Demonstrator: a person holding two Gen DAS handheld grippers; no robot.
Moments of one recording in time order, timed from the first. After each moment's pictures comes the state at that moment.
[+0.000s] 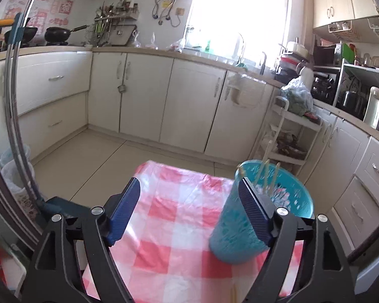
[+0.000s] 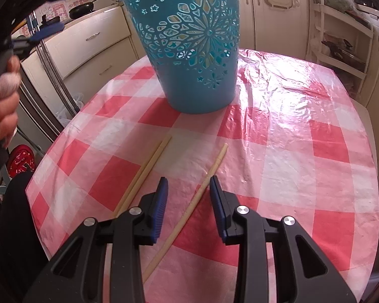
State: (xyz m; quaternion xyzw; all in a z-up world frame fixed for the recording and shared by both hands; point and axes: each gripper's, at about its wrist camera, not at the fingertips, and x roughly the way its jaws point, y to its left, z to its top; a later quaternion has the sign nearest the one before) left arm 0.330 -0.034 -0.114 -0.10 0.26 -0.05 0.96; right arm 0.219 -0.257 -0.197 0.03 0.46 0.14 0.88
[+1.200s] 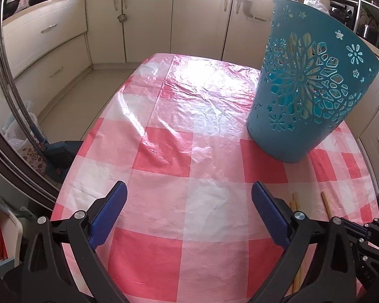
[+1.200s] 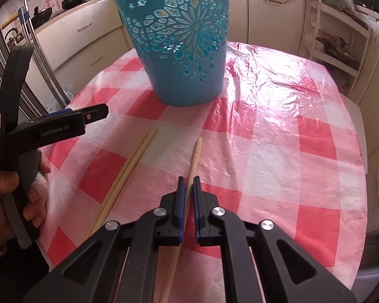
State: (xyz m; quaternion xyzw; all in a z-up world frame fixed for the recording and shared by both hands) left arm 0.330 -0.053 -0.243 -0.03 0.45 -0.04 0.89; right arm 0.221 -0.269 -0.194 0.02 0.49 0.12 0.86
